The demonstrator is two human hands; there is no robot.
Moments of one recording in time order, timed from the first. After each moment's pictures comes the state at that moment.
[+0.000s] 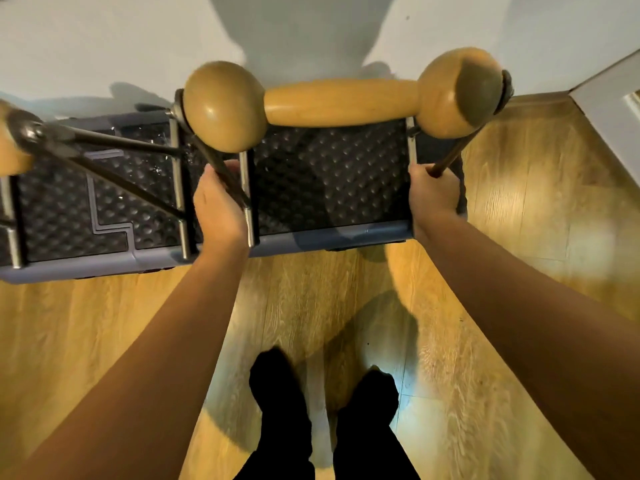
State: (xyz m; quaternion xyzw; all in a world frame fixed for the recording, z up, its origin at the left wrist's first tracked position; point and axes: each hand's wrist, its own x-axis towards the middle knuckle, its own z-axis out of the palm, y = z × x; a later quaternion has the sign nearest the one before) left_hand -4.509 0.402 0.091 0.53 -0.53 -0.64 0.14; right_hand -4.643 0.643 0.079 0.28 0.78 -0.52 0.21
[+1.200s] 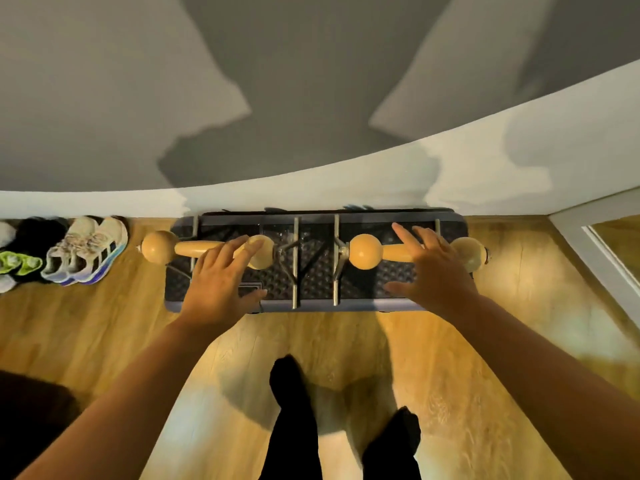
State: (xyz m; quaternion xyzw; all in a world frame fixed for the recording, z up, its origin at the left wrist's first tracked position) left_hand -4.397 0.215 0.349 0.18 -0.96 -0.17 -0.09; right_hand -4.612 0.540 0.355 -0.31 0.91 -0.09 0.26
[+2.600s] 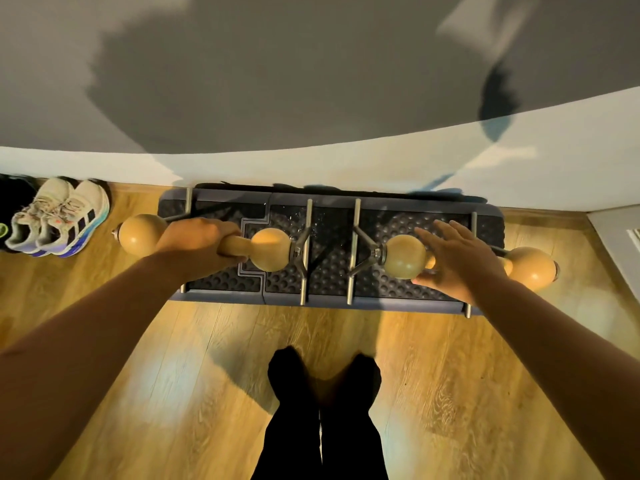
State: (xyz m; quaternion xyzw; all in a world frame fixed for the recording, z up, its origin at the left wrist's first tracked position) left_hand -4.431 0.085 0.255 0.09 -0.96 -0.14 -0.22; right_hand -4.655 0.487 0.277 -0.32 0.87 0.10 0.35
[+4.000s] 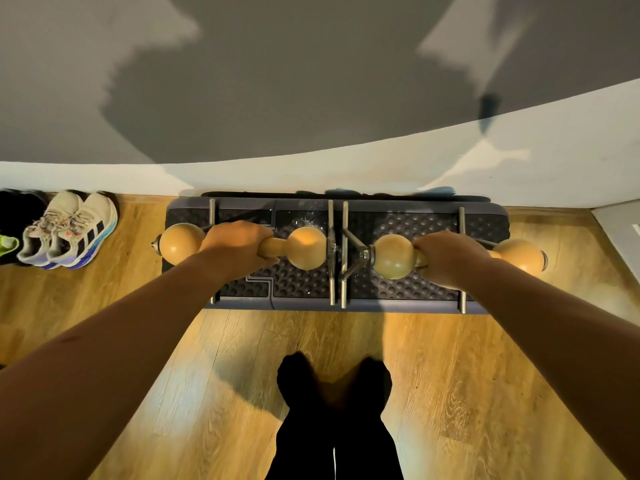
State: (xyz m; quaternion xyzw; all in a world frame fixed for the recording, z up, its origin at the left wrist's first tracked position) left_hand -4.461 0.116 0.242 0.10 -0.95 -0.14 -0.27; right_hand -4.653 0.458 0.262 -0.36 0.86 0.08 0.35
